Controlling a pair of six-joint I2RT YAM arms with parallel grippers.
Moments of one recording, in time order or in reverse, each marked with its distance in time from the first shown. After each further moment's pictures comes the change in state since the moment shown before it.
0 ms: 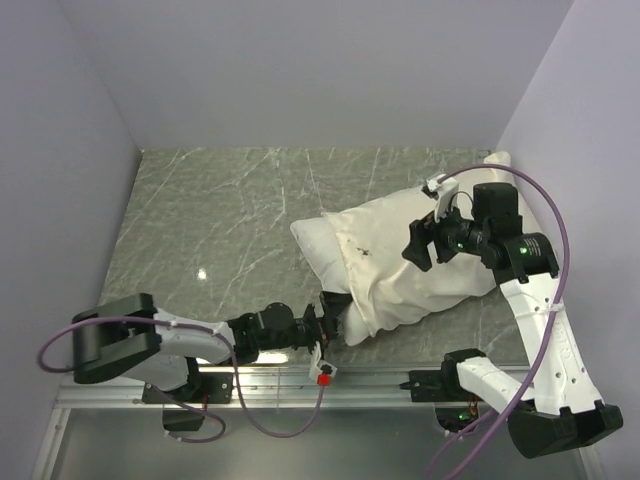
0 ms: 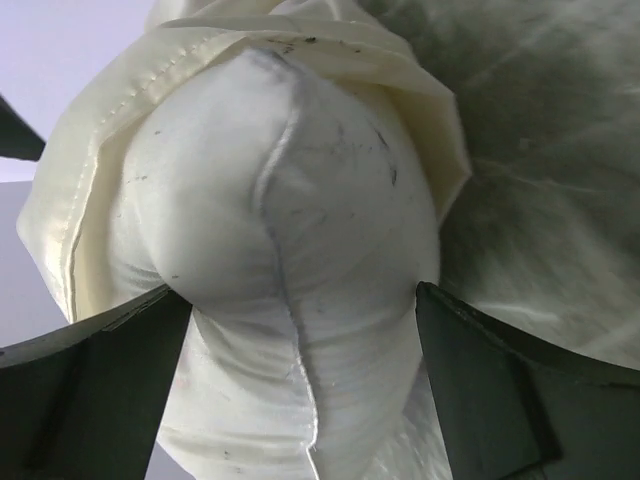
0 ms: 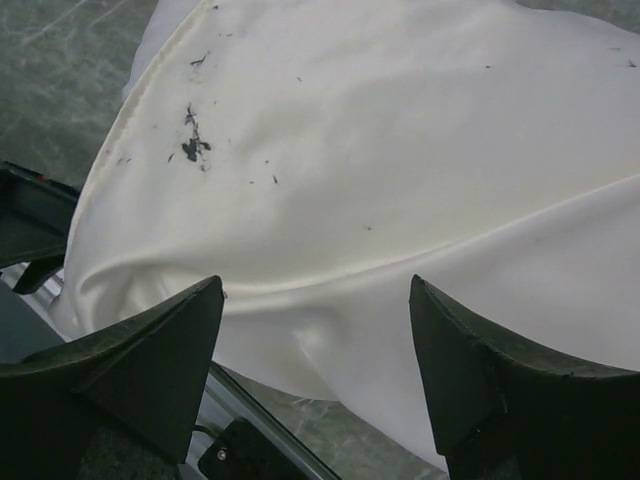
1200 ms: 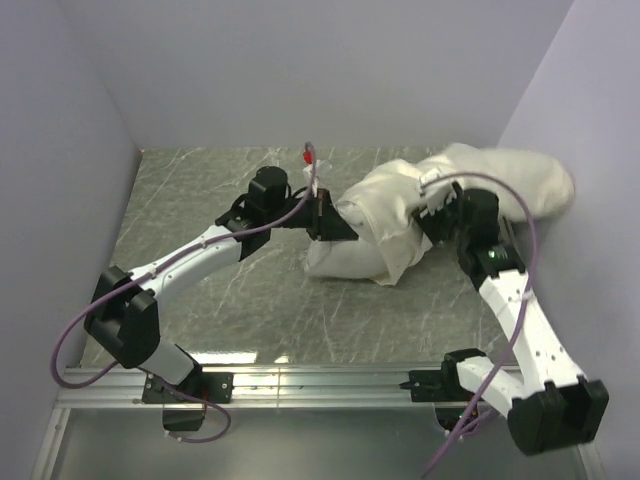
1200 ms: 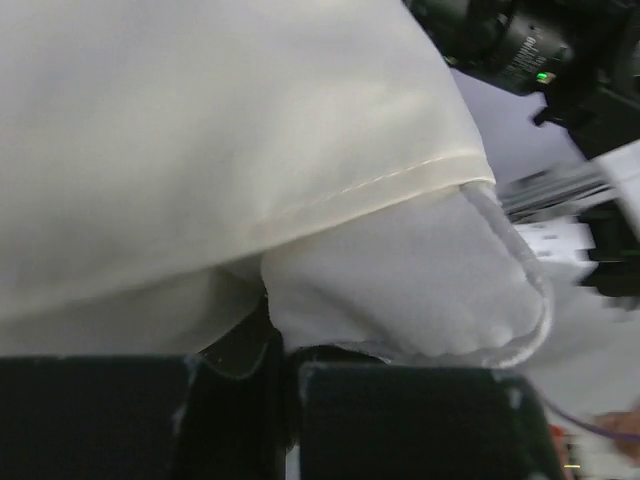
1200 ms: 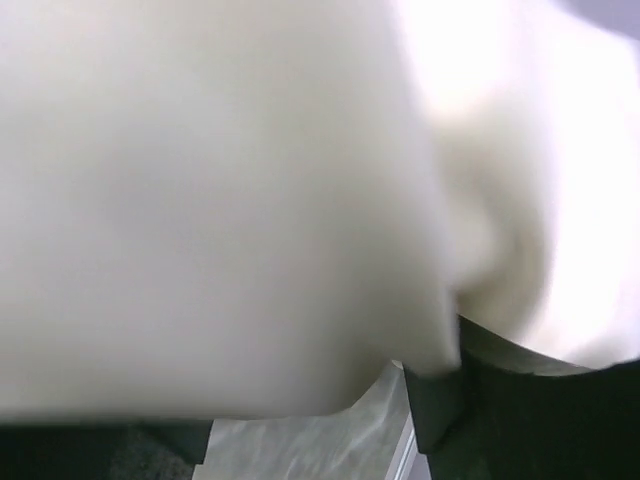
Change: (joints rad) left arm 0.563 0.238 0.869 -0.645 0.638 -1.997; right arm -0.003 -0.047 -0.406 0.605 0.447 -0.311
